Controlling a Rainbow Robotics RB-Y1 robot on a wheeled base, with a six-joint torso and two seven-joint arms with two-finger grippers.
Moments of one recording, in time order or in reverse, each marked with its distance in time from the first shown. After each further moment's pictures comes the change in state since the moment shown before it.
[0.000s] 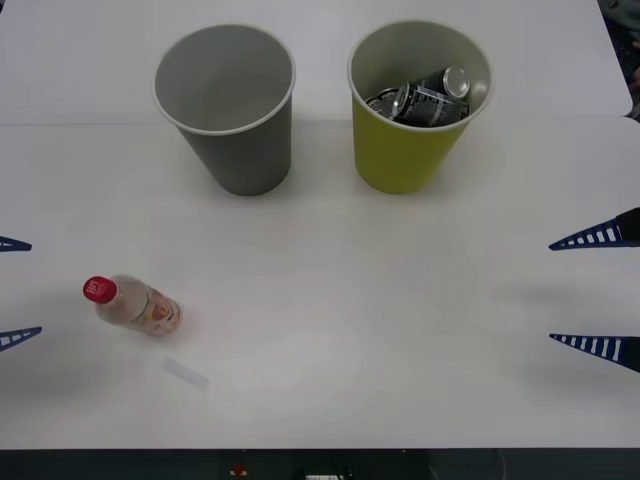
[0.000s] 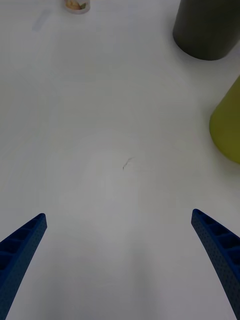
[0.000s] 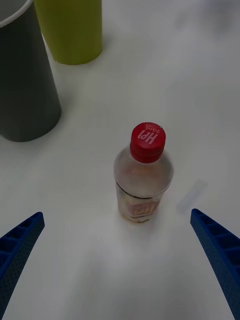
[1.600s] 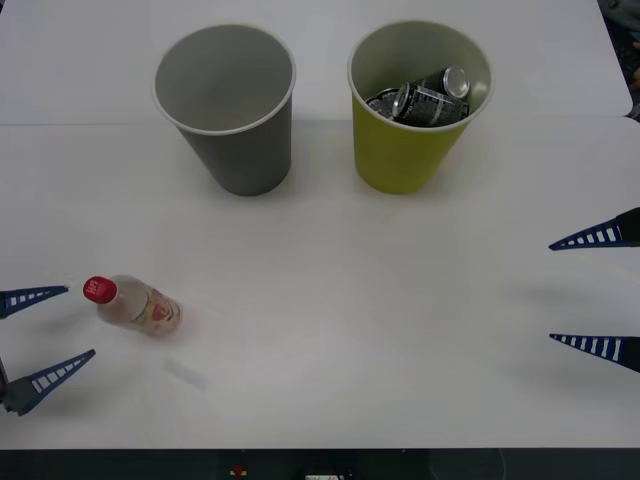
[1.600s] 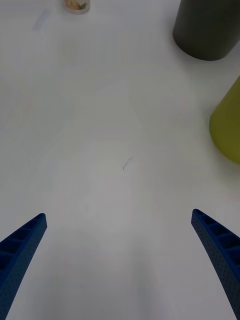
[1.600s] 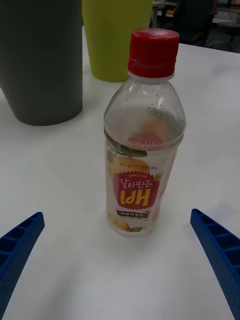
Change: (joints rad) right arm 0.000 0.000 0.000 0.000 0.000 0.000 0.000; left arm -0.272 -0.082 -0.767 0.577 0.731 -0.015 -0.625
